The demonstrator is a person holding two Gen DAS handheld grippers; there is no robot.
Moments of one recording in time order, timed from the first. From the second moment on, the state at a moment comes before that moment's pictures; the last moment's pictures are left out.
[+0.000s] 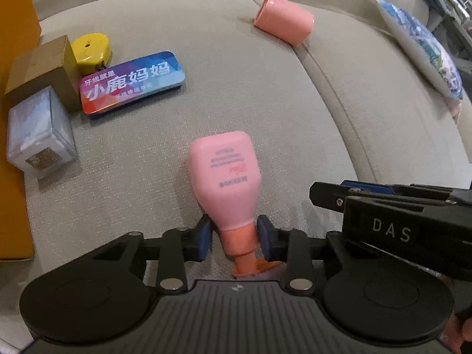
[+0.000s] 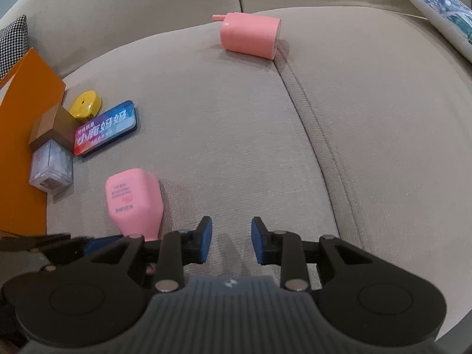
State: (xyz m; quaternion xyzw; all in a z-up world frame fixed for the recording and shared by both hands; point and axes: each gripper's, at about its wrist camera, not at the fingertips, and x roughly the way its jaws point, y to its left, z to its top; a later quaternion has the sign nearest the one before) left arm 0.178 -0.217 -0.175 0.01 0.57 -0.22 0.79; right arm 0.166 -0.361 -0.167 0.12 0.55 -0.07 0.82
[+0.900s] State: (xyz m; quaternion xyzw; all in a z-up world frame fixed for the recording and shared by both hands) left arm 0.247 -0.184 -0.122 0.07 0.59 -0.22 0.77; right arm 0.208 -0.321 -0.162 0.07 0.53 0.04 0.84
